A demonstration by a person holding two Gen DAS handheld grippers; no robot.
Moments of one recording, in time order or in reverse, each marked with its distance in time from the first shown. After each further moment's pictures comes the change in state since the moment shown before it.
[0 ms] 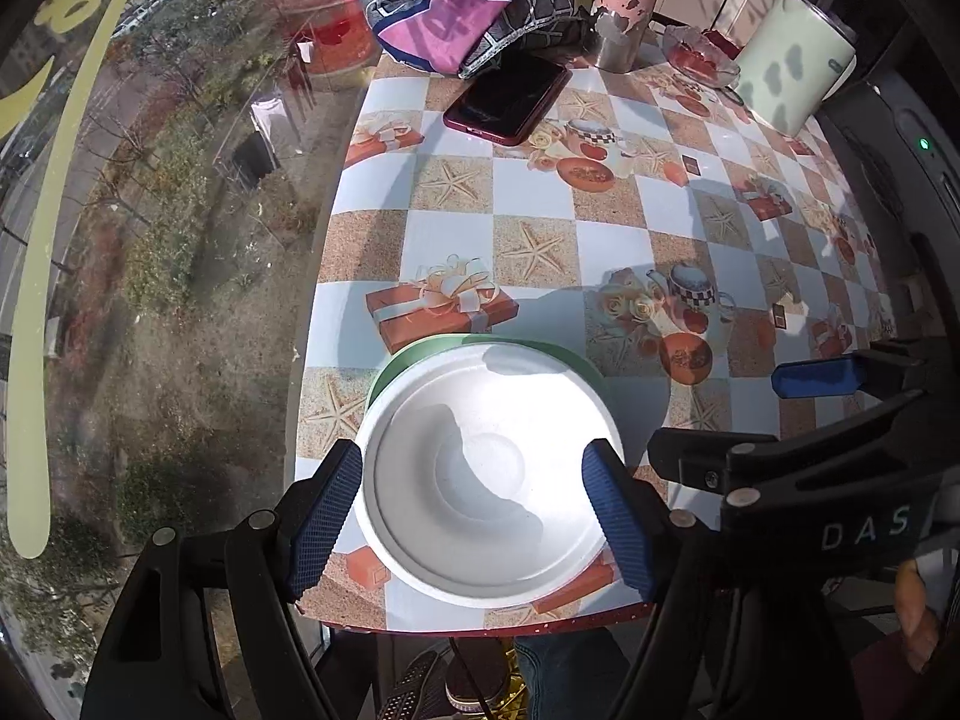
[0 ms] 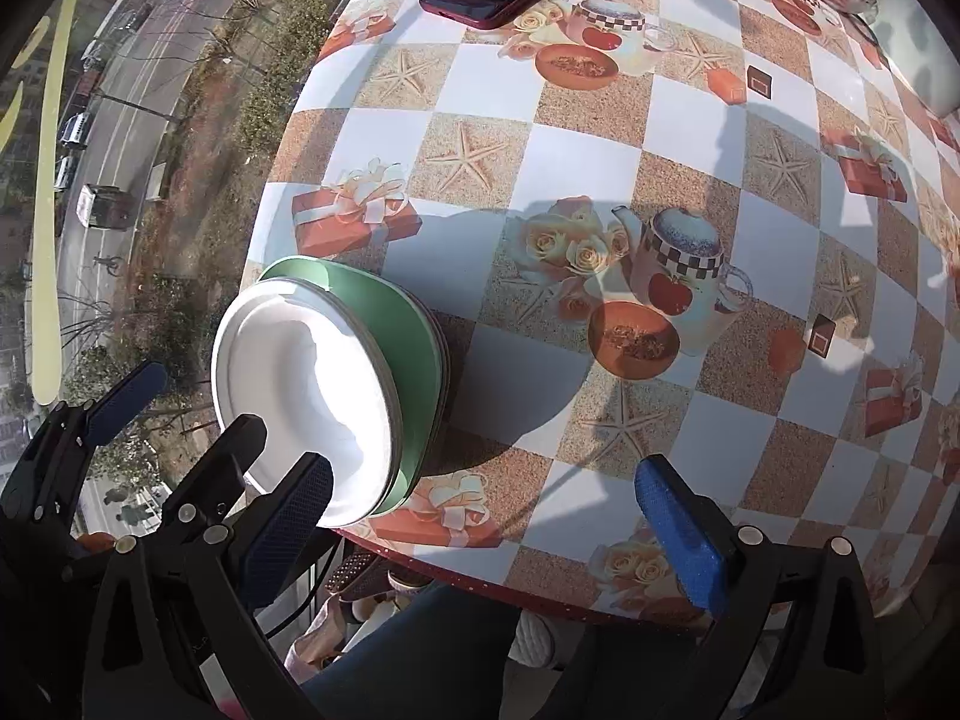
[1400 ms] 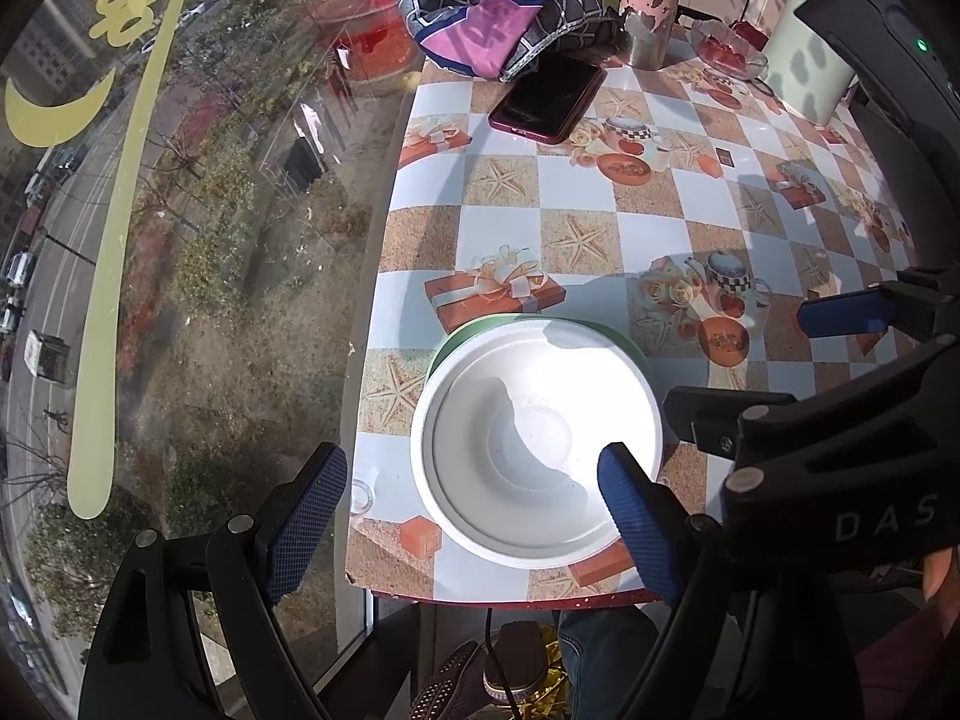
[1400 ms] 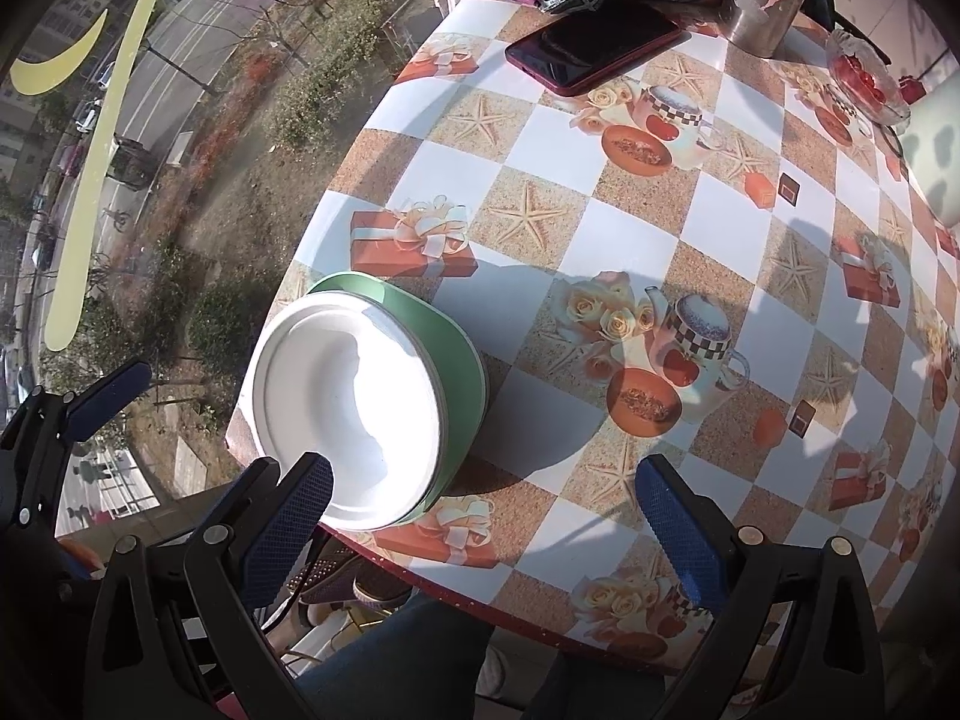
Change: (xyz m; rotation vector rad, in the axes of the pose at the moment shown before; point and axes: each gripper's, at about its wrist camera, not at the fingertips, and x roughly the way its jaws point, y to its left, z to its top) left arm -0.019 0.000 -0.013 -0.012 0.003 0.128; right arm -0.018 0.030 -0.001 -0.153 -0.077 -0.043
